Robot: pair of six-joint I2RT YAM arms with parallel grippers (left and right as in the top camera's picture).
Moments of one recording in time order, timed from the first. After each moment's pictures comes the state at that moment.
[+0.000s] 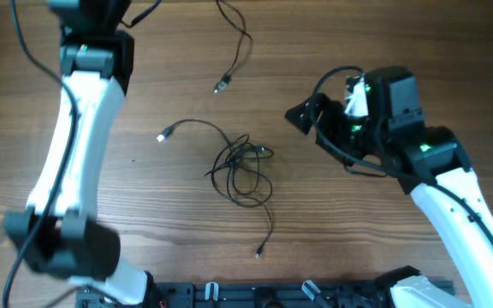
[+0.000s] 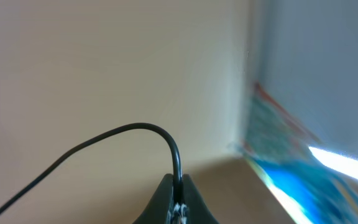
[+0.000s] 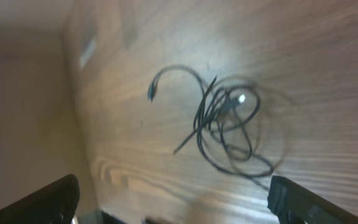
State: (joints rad) left arm -0.09 1.77 1.70 0.39 0.44 -1.28; right arm 0.34 1.26 1.17 -0.78 -0.46 0.86
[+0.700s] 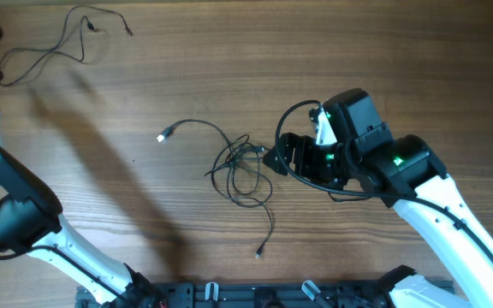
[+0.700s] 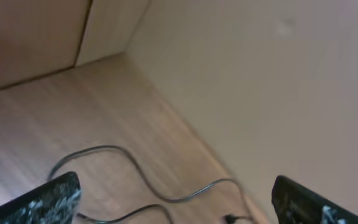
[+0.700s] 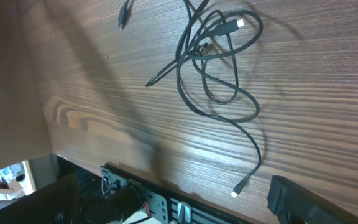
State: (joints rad) left arm 0.62 2.10 1.70 -0.02 0.21 -0.49; right arm 0.51 1.26 1.17 -0.95 -0.43 0.75
